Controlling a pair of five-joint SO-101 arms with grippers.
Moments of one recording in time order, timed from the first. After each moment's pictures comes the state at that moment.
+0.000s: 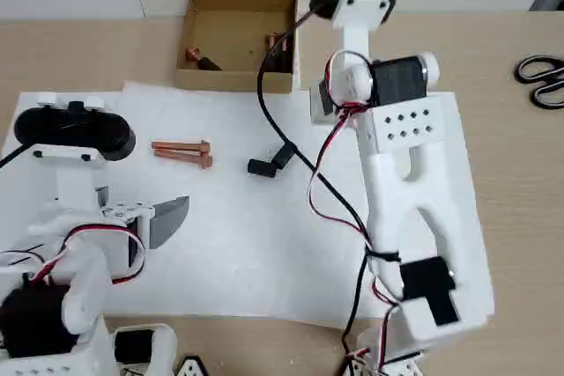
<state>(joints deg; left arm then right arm) -10.0 -59.1 20.4 98.7 -4.2 -17.1 3.8 -28.6 96.6 -10.6</state>
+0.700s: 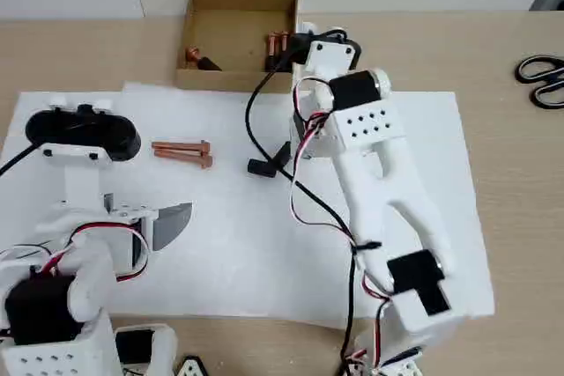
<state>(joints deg) -10.0 -59.1 24.3 98.5 -4.2 -21.1 8.4 -14.2 90.5 -18.2</state>
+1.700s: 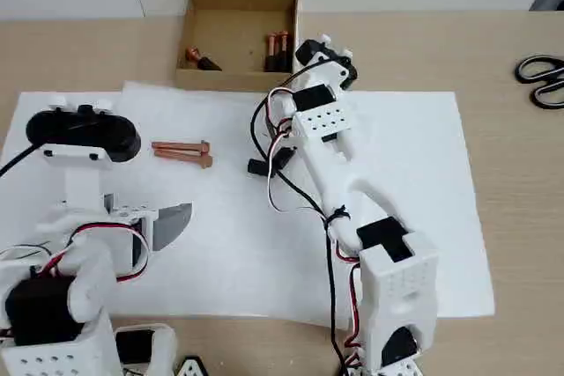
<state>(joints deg) -10.0 -59.1 24.4 98.5 -4.2 -24.2 25.6 -14.2 67.7 -46.2</state>
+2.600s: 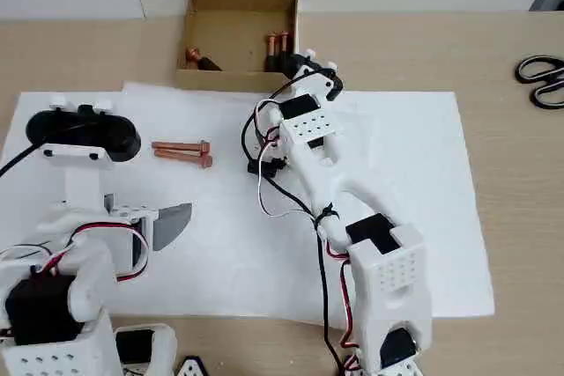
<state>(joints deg) -10.0 -59.1 24.4 98.5 -4.2 -26.5 31.2 -14.2 65.8 -46.4</state>
